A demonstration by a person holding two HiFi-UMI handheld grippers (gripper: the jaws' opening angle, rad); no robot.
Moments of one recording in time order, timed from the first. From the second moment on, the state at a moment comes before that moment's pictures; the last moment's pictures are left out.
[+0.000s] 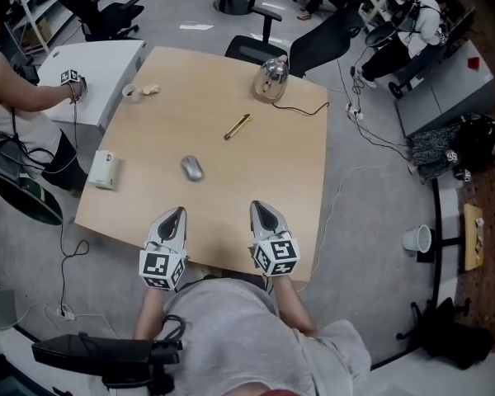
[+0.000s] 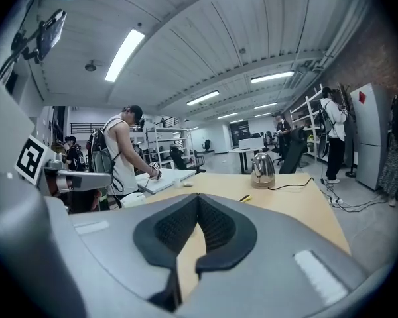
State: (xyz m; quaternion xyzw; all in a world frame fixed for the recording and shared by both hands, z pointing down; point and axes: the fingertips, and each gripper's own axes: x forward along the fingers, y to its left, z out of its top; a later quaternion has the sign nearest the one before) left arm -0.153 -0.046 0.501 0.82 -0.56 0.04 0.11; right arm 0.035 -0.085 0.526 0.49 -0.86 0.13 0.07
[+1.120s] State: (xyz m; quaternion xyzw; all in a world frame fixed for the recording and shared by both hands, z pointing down) left arm -0.146 -0.045 0.501 0.83 -0.55 0.04 0.11; right arm 0.042 -0.061 0.536 0.49 -0.85 0.16 0.07
